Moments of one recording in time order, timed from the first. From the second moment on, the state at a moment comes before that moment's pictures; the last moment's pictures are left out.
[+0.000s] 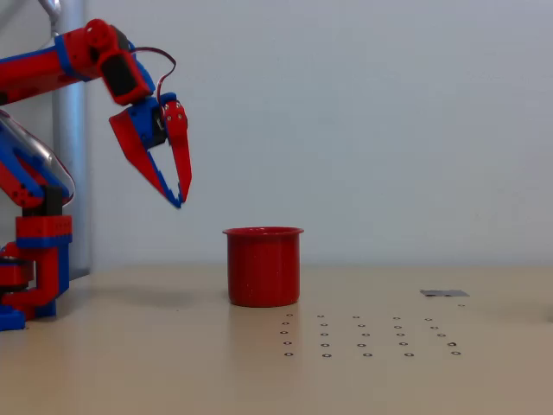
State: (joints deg) arm -1.8 125.0 105.1 82.5 -9.8
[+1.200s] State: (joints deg) arm 2.2 184.7 169.0 73.6 2.8
